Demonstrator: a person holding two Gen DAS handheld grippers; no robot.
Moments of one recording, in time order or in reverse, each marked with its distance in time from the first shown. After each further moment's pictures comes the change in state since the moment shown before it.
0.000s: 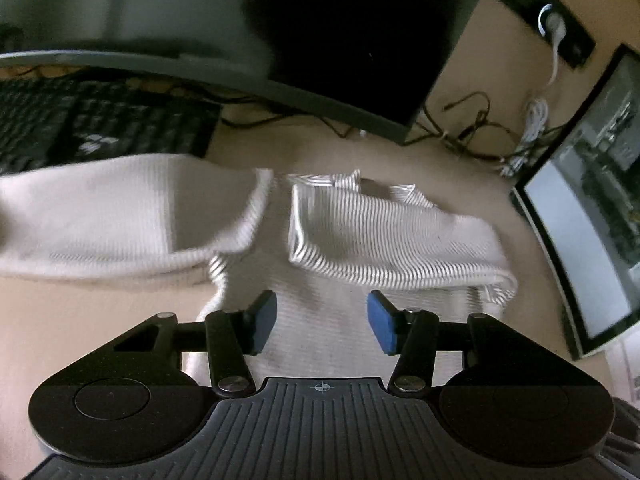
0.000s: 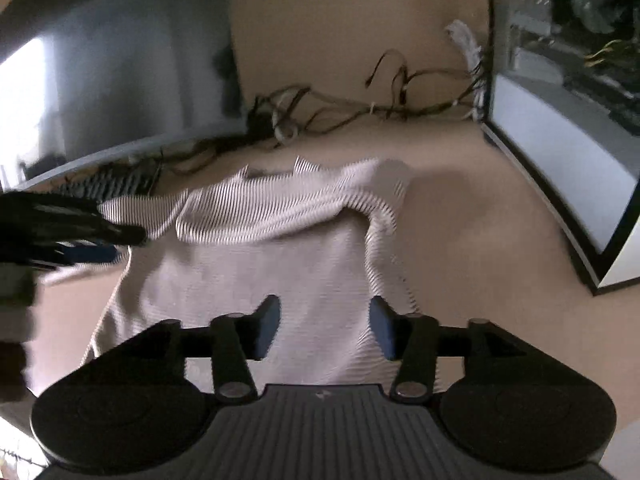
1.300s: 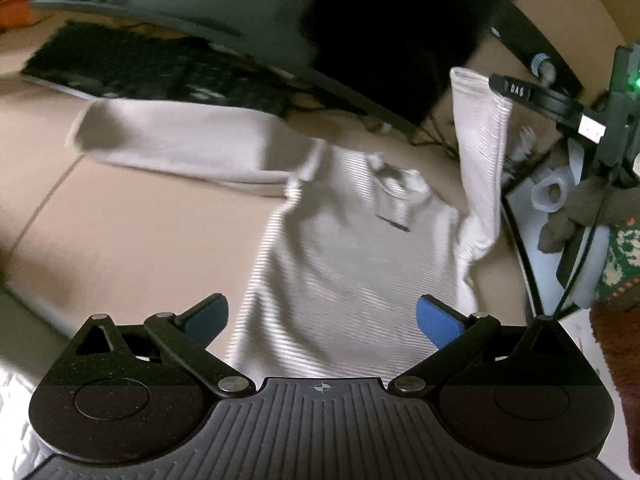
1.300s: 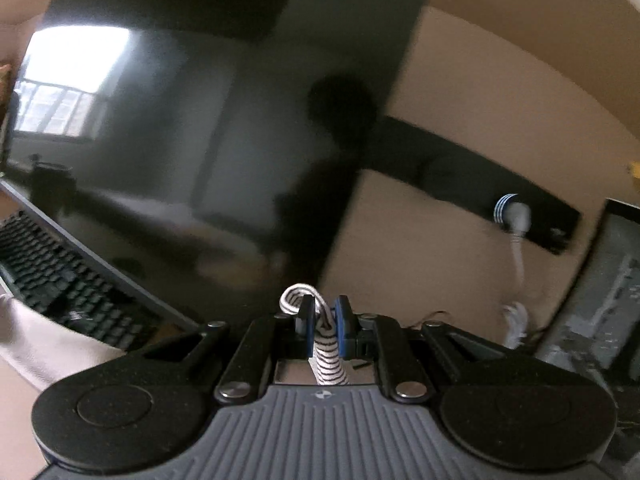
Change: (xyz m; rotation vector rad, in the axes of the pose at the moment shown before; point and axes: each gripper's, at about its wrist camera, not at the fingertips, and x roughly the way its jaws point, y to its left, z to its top) left arm -0.139 0.046 -0.075 -0.185 -0.016 -0.009; right arm 0.037 0.139 0.165 -0.497 -0.362 -0.075
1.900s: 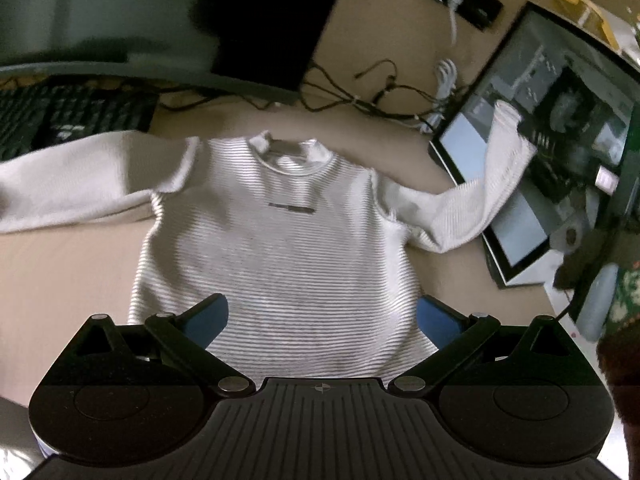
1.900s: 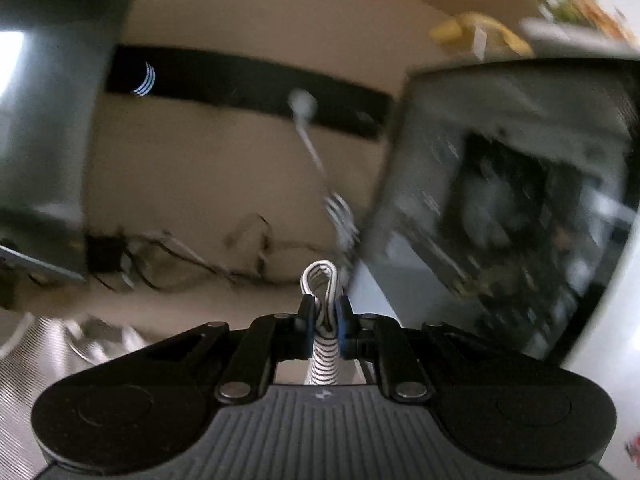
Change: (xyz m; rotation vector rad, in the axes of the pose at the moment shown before) left arm 0.047 -0.096 0.008 0.258 0.075 -0.120; right arm -0.066 -0.131 -0.092 0.198 0.105 -0.328
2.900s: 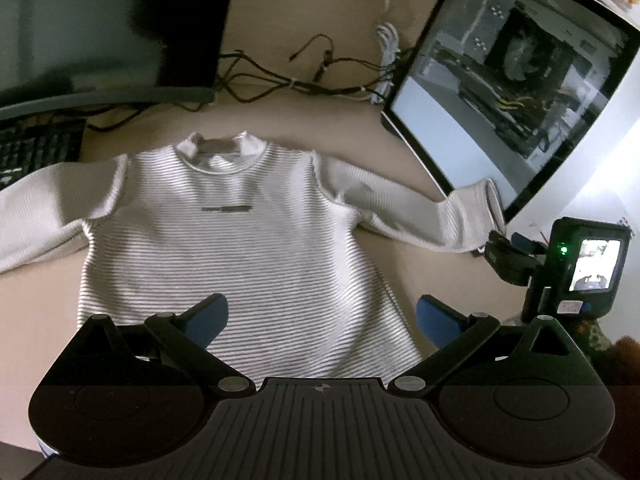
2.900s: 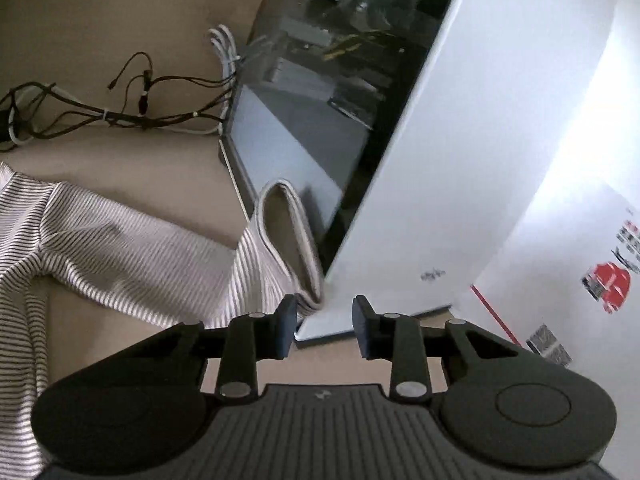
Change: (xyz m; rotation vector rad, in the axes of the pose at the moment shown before) left arm 0.025 -0.057 0.004 0.169 0.056 -0.037; right arm 0.016 -0.064 -0.139 0.049 0.325 -0.287
